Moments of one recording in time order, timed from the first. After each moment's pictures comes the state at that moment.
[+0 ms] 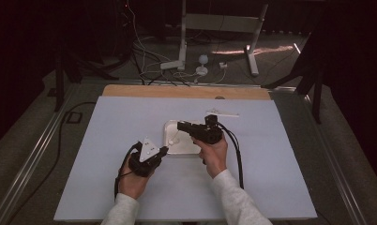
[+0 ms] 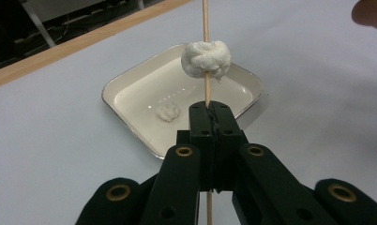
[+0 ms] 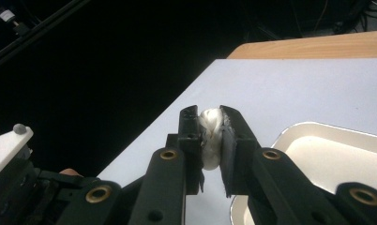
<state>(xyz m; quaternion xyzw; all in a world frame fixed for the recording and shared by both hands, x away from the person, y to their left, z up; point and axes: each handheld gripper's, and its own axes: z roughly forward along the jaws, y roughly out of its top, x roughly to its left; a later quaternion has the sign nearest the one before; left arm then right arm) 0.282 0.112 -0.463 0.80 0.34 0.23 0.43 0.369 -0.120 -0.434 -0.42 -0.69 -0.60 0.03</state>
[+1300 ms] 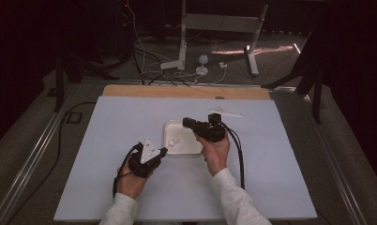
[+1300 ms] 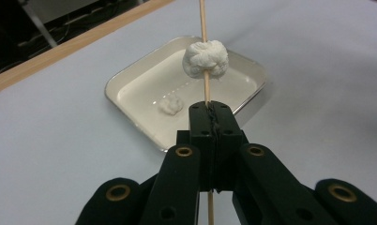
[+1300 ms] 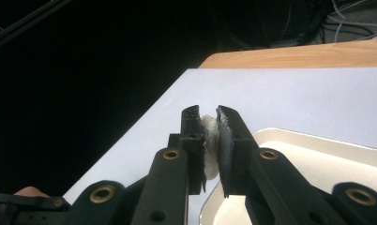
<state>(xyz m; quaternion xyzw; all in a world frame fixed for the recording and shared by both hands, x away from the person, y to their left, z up) 0.281 0.113 -0.465 0.82 0.32 0.24 0.41 0.374 -0.127 -0.435 -0.45 -0.68 -0.59 -0.02</state>
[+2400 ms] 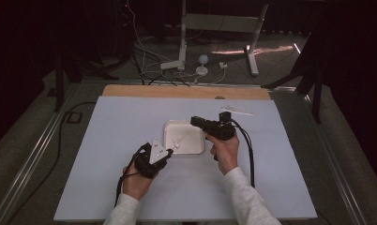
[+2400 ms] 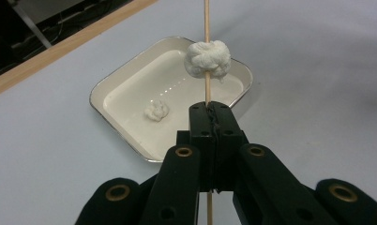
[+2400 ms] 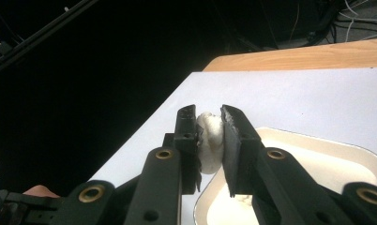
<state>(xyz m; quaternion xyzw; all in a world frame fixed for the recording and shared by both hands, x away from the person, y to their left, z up) 0.280 0.094 -0.459 0.83 0.31 0.24 0.39 0.379 -0.157 -0.435 -0.44 -0.67 -0.60 0.01</state>
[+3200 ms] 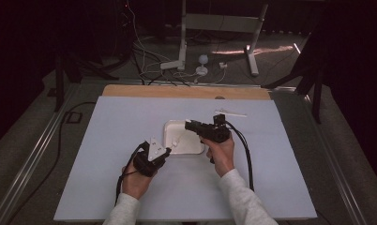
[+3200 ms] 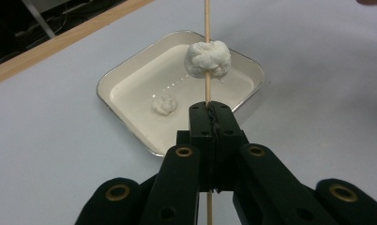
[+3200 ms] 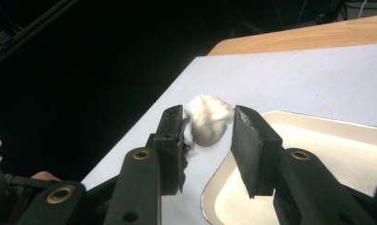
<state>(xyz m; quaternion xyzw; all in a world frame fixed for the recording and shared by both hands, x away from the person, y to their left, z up) 0.285 0.100 -0.462 0.83 0.33 0.23 0.39 0.379 -0.144 -0.446 -0.44 -0.68 -0.59 0.03</state>
